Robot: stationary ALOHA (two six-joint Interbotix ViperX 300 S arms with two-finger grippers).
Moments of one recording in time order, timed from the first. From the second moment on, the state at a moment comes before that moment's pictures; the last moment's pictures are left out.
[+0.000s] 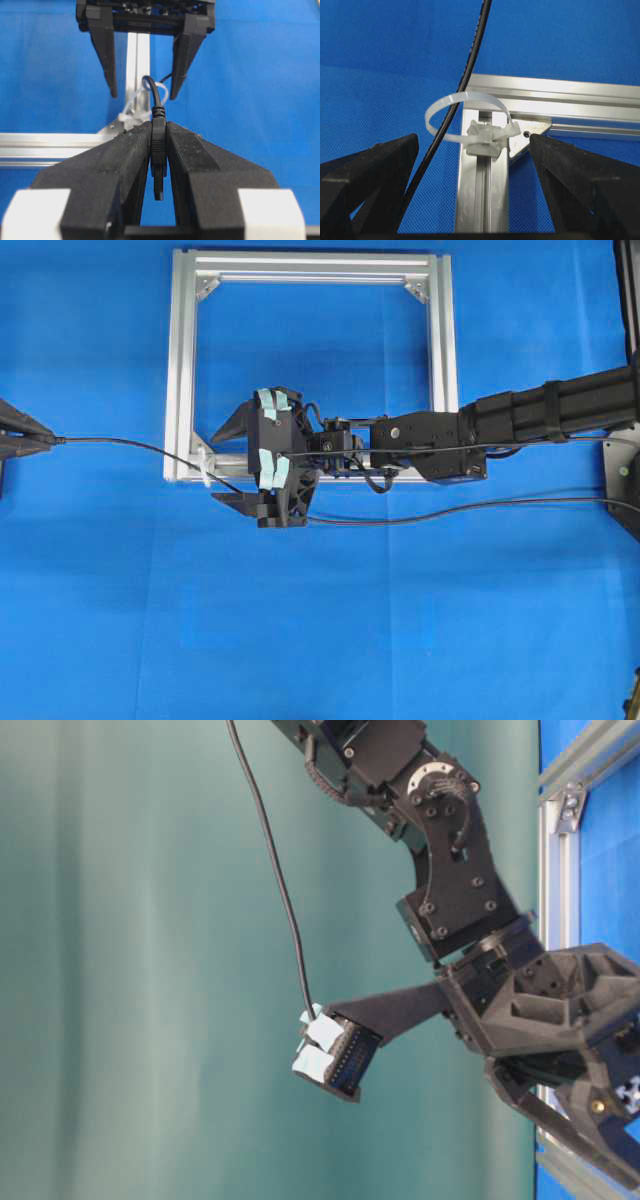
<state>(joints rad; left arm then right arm) -0.03 -1.35 1.28 -0.03 0.37 -0.03 -0.01 0.42 0.35 0.01 -0.34 0.08</state>
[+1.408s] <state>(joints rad) -0.02 -1.31 1.29 -0.03 0.31 -0.03 -0.01 0.38 0.35 0.01 -0.31 0.08</state>
